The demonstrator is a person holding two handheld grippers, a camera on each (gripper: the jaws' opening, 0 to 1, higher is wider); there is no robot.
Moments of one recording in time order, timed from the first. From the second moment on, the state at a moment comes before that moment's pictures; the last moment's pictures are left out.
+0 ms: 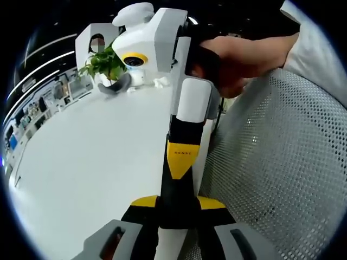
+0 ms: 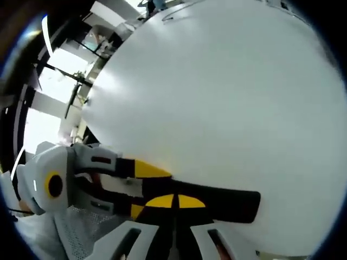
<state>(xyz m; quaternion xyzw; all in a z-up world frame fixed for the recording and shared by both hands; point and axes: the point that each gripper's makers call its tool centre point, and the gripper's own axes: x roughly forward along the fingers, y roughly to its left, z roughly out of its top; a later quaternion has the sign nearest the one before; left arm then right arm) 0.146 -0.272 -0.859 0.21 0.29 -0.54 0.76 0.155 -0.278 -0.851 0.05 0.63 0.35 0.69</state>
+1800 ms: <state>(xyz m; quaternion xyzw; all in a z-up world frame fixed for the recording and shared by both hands) 0.147 -0.271 -0.859 0.20 0.29 -0.54 0.77 0.163 -0.273 -0.837 0.00 0.58 0.37 0.72</state>
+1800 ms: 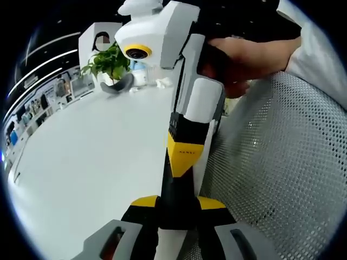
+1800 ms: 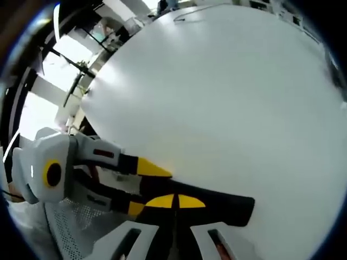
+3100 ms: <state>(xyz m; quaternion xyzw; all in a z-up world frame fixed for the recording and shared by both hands) 0.147 -0.272 -0.859 0.20 0.30 -0.53 0.77 0.223 -0.332 -0.710 -0.04 0.18 0.26 0.95</state>
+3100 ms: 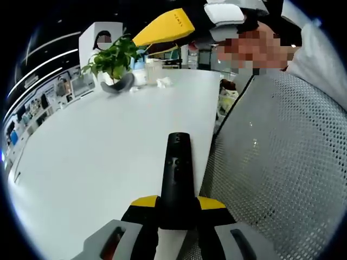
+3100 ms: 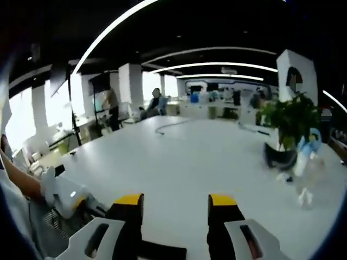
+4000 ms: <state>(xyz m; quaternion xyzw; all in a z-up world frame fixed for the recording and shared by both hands) 0.161 -0.269 -0.861 0.23 0.34 -0.55 0.73 0.232 -0.342 -0.711 -0.03 0.17 0.24 0.96</state>
